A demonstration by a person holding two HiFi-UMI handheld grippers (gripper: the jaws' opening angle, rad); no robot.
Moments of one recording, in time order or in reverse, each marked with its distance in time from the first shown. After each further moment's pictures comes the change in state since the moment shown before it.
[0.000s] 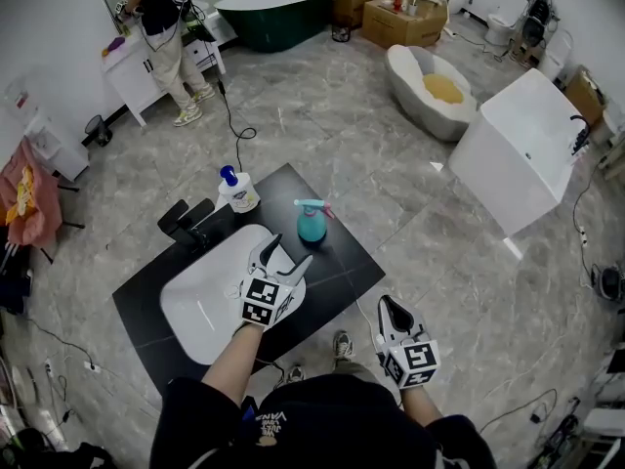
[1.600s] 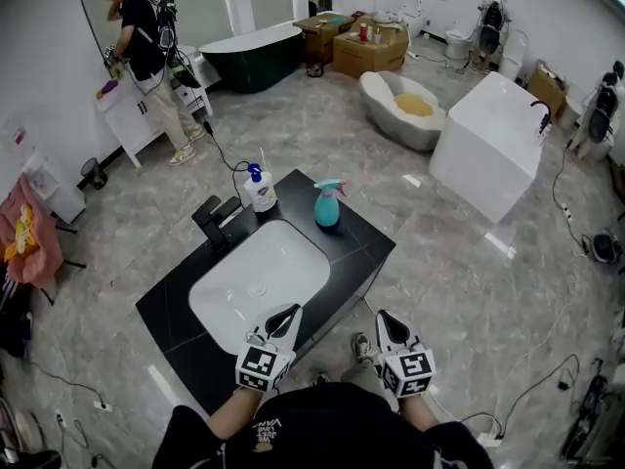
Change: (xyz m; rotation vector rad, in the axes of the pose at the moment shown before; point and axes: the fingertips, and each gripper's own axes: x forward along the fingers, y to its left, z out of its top) left arm -0.251 -0.076 -0.043 0.022 -0.103 -0.148; right arm -0.097 0.161 -0.040 0.000 -0.050 -0.132
